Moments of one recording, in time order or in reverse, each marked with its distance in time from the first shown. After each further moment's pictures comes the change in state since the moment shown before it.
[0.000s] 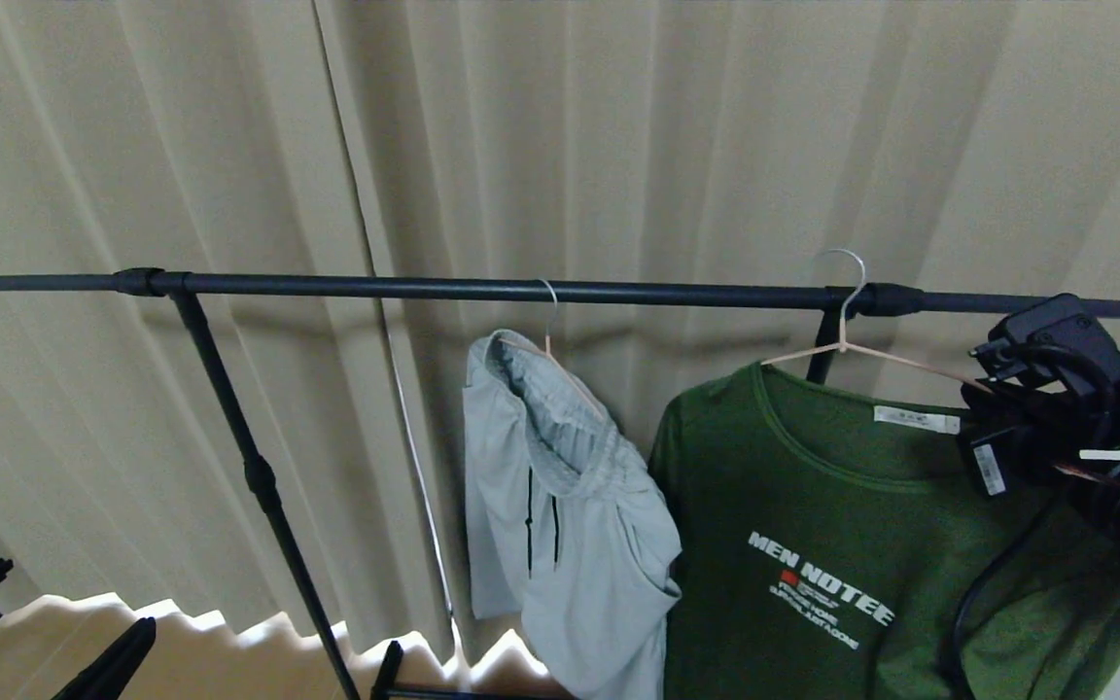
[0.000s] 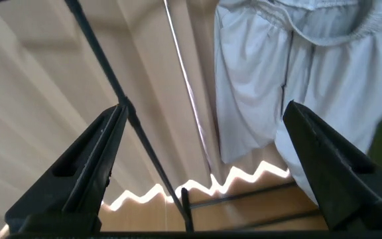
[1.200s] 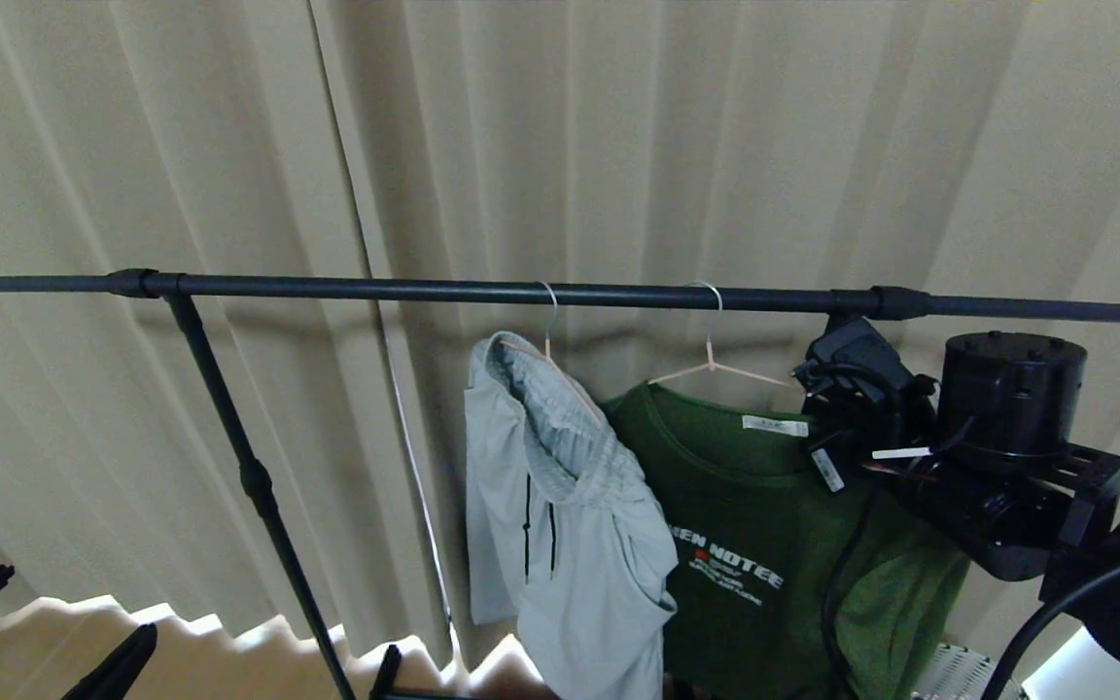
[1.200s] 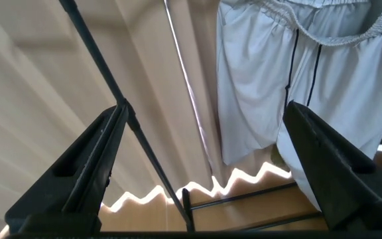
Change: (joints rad) left arm 0.000 -0.004 0.011 0.002 0.001 0.003; right arm 0.175 0.278 -0.127 -0.066 -0.001 0.022
